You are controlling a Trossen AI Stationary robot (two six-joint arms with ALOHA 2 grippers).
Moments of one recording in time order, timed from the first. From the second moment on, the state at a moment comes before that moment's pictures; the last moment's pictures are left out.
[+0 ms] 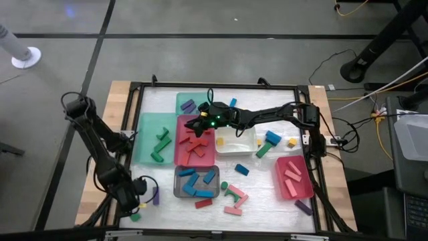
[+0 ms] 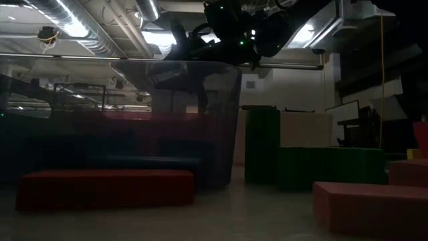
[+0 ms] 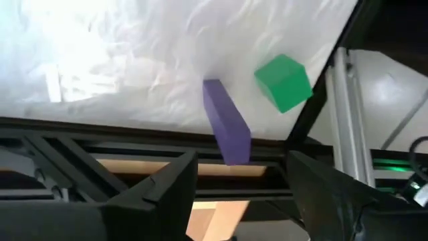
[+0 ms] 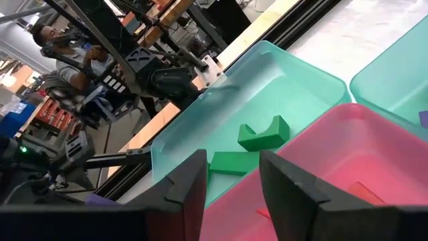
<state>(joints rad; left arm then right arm) -1.01 1.36 0.94 -0.93 0.28 -1.28 -0.14 2.04 1.39 0.37 -0.14 0.70</state>
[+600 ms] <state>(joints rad) -1.01 1.55 0.94 -0.93 0.29 -1.18 -0.14 2.04 1.39 0.37 -0.20 0.70</state>
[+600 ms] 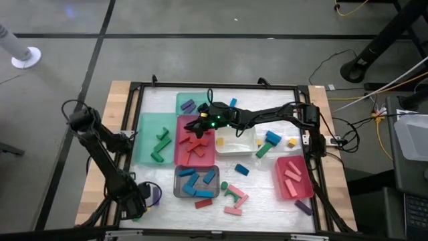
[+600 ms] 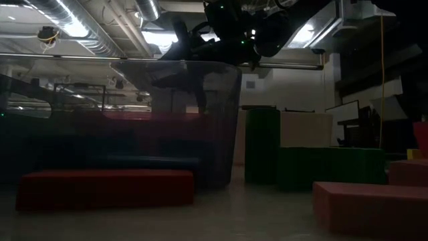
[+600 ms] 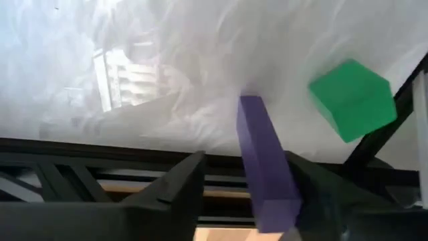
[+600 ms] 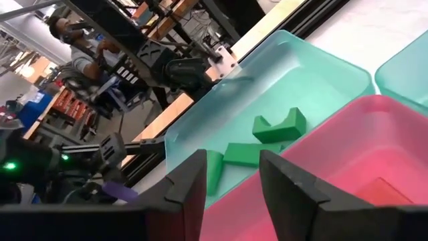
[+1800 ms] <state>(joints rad) -0.49 0.90 0.94 -1.04 -0.89 -1.00 -0.29 1.77 1.89 -1.12 0.21 0.23</state>
